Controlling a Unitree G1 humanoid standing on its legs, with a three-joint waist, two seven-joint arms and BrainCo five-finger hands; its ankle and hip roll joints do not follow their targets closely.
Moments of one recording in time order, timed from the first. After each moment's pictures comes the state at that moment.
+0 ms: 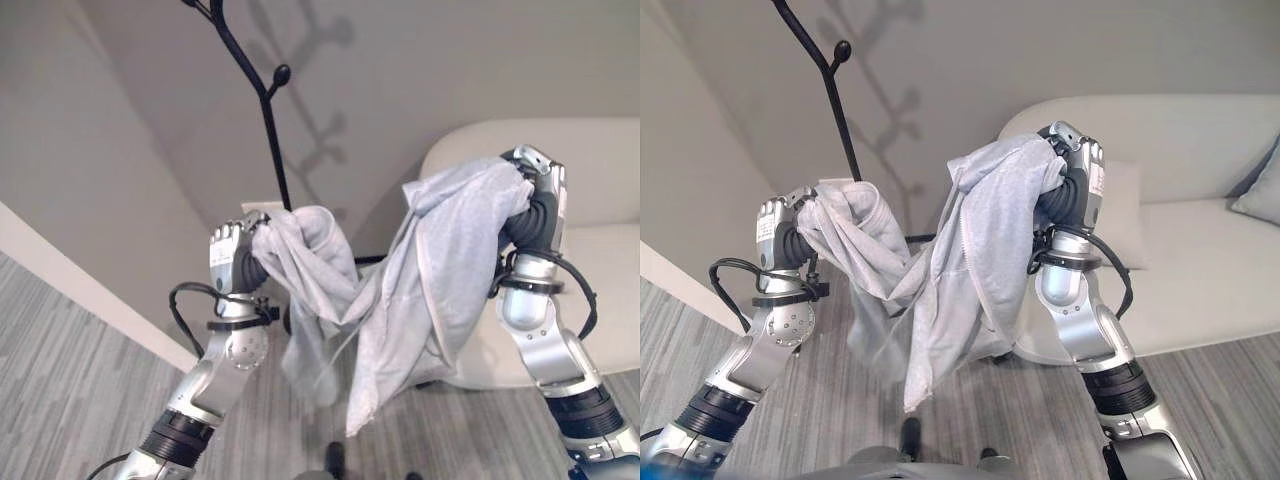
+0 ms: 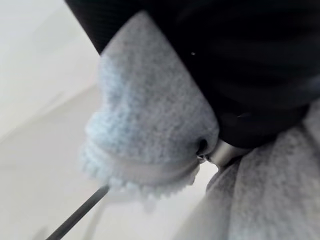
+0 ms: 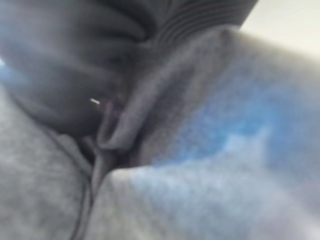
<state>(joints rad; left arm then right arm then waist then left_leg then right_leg) -0.19 0.52 -0.26 -0.03 0.49 -0.08 0.76 -0.32 -0.46 0.18 -0.23 -0.39 -0.03 -0.62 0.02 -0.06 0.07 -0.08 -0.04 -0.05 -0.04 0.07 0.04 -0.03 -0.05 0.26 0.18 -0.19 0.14</state>
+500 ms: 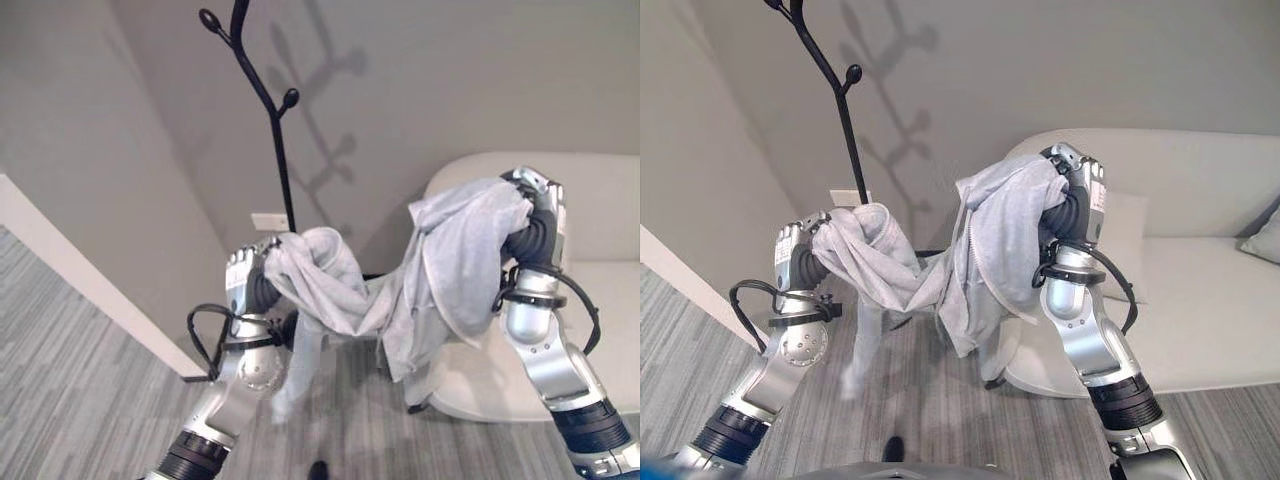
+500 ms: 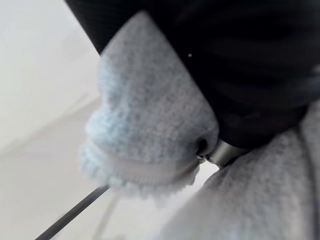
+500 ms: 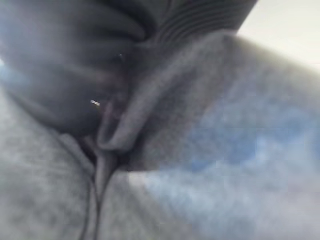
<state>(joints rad) -0.11 0.44 -0.29 -0.03 0.48 -0.08 0.73 -0.27 -0.46 0.19 -0.22 -0.39 -0.03 -0.62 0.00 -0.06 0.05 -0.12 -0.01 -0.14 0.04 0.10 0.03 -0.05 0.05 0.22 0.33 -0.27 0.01</state>
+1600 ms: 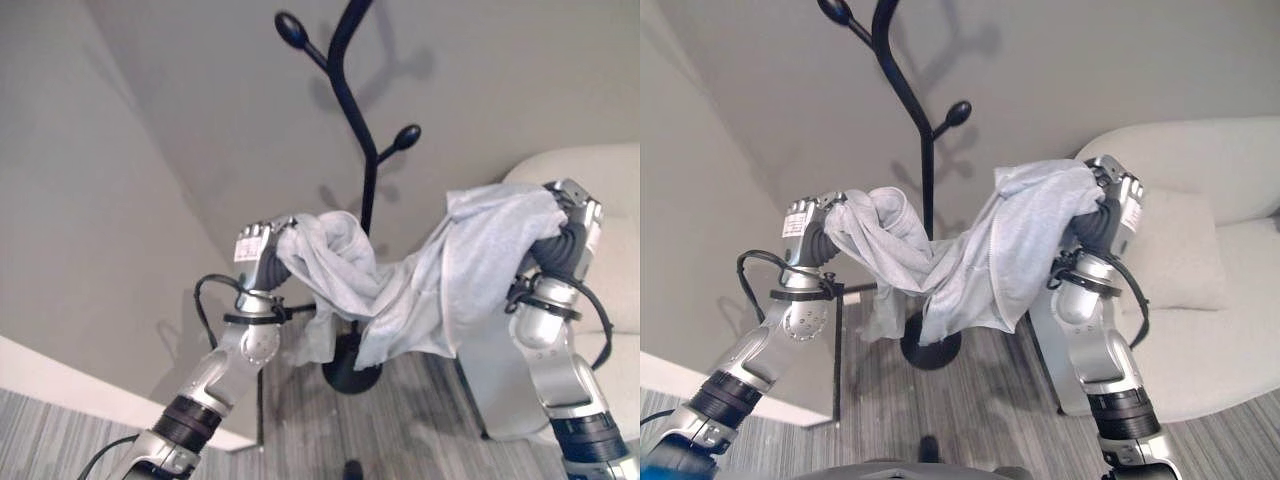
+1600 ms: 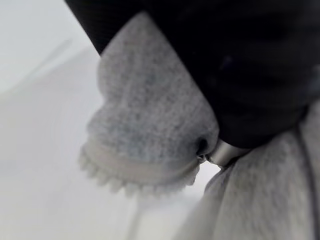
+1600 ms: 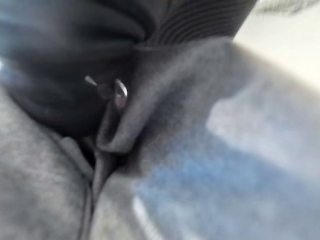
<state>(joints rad) -0.23 0.57 -0.30 0.02 0.53 -0.09 0.75 -0.17 -0.41 0.02 -0.23 -0.45 0.04 -0.72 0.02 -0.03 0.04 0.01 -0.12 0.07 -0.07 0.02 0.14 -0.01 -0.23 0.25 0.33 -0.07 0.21</state>
